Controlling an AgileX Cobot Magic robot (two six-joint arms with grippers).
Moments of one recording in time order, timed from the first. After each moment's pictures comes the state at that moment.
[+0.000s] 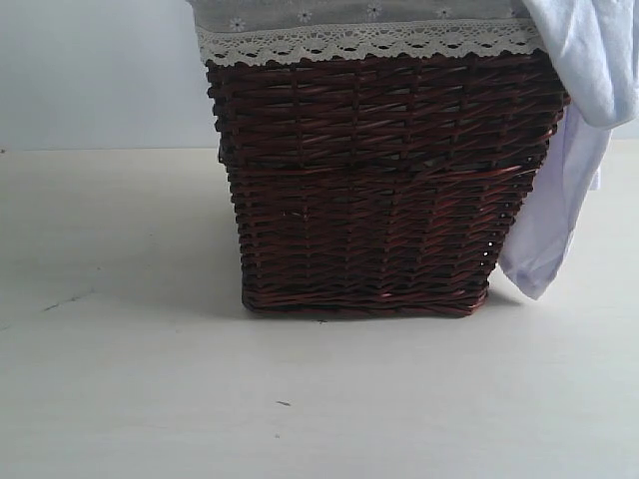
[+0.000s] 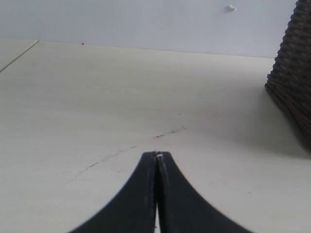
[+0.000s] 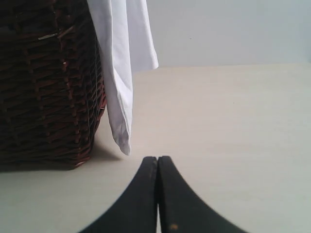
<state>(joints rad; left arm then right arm) 0.00 0.01 0.00 -0.01 0.37 -0.06 -0.15 0.01 0.00 0.01 0.34 0.00</state>
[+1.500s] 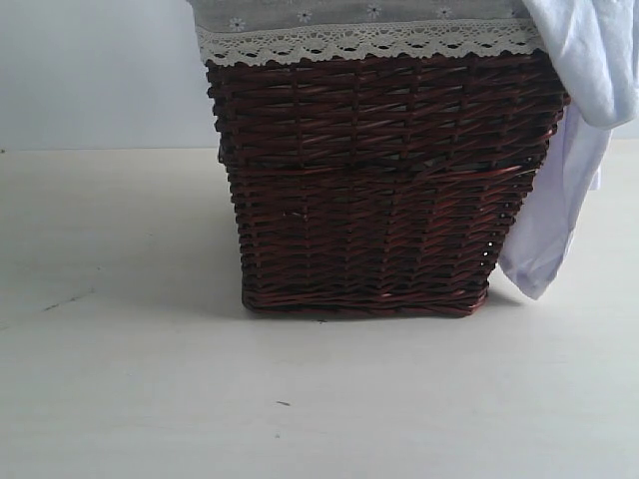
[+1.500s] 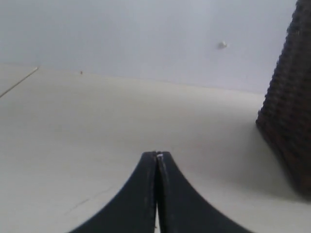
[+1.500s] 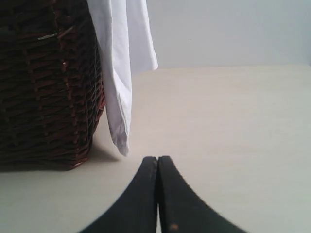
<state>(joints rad) 0.00 0.01 0.00 -0.03 0.25 -0.09 -0.15 0.01 0.00 -0.01 0.33 -0.01</state>
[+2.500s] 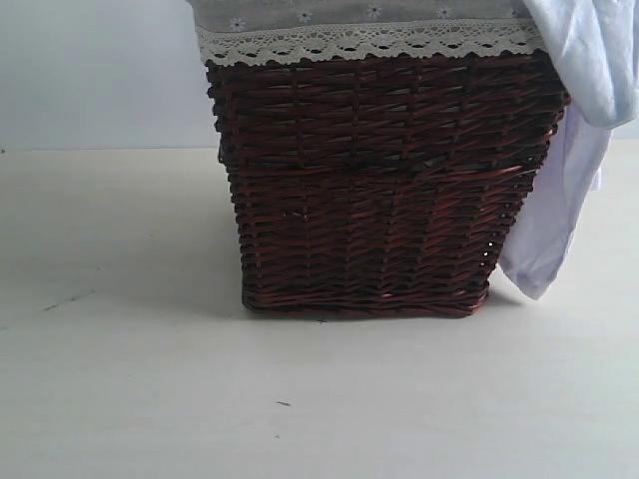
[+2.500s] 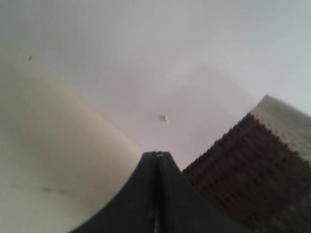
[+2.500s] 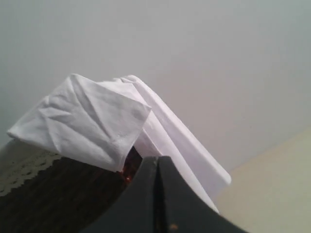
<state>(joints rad) -0.03 0.01 -0.01 -0.04 0.11 -0.75 -0.15 0.01 0.00 -0.05 -0.11 0.66</state>
